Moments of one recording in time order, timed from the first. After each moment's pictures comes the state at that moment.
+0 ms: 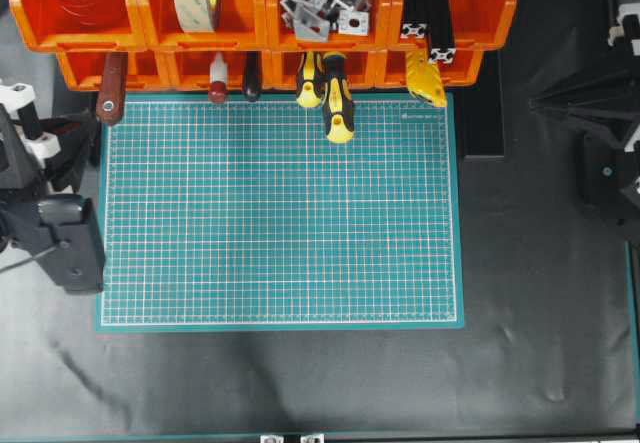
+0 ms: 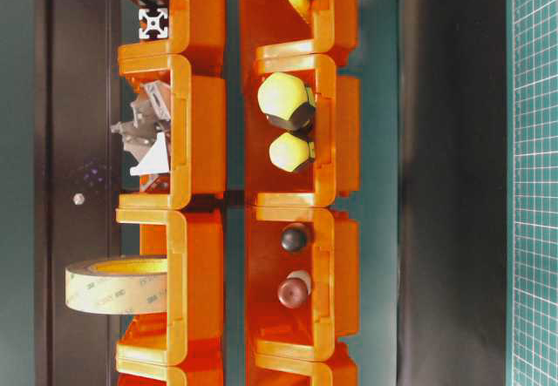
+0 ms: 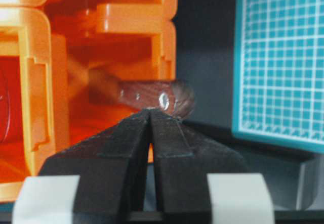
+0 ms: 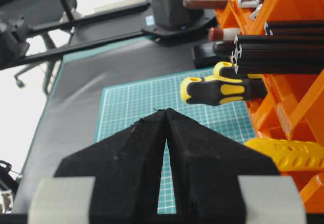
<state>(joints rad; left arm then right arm) -0.61 -0.39 0.66 0.97 1.38 -0.66 0.01 -1.15 1.11 0.03 0.20 0.19</state>
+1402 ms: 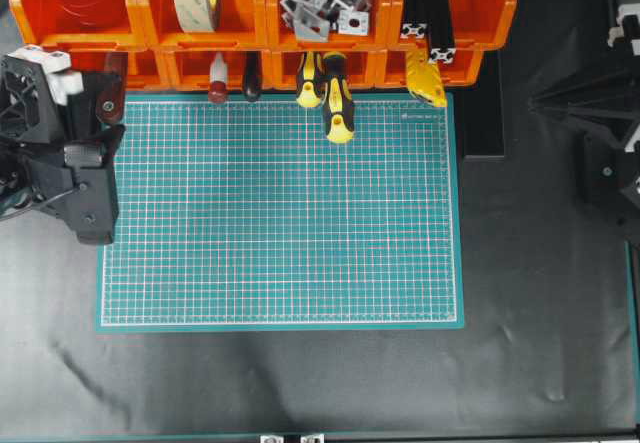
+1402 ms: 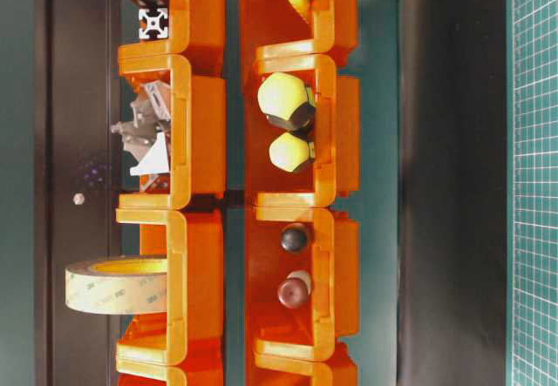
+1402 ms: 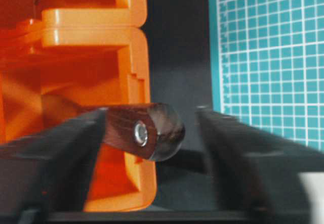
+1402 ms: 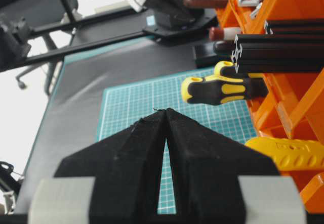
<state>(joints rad) -0.40 -0.43 0.82 0.97 1.06 -0.61 0.01 -1.15 1.11 0.03 0.20 0.19</state>
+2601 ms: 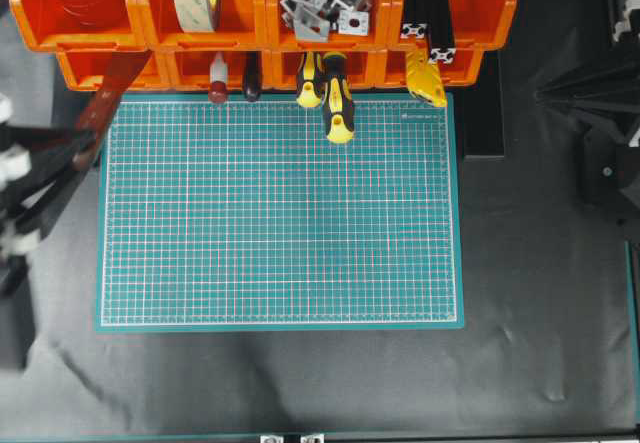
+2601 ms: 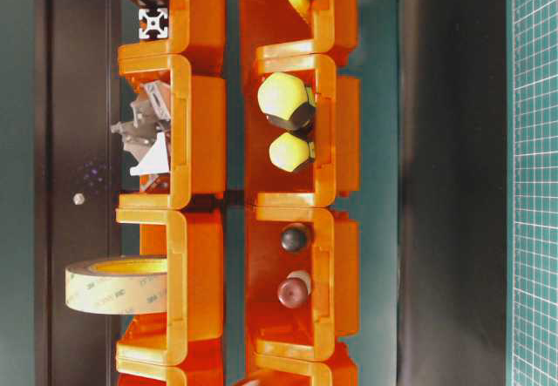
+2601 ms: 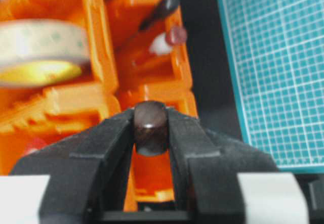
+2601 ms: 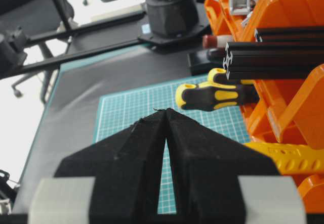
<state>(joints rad) -0.74 -0.41 0.38 0.97 1.44 -0.30 -0.01 -1.17 1.11 0.03 0.20 0.19</state>
